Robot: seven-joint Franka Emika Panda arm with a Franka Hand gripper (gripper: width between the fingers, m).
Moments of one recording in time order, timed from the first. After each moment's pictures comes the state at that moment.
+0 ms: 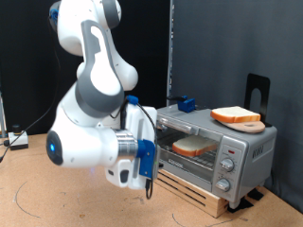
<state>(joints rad) -0.67 0.57 0.37 -1.79 0.84 1.44 -0.17</state>
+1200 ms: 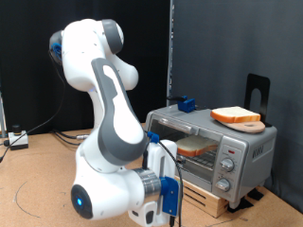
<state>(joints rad) -0.57 0.86 0.38 -1.54 0.80 1.44 -0.15</state>
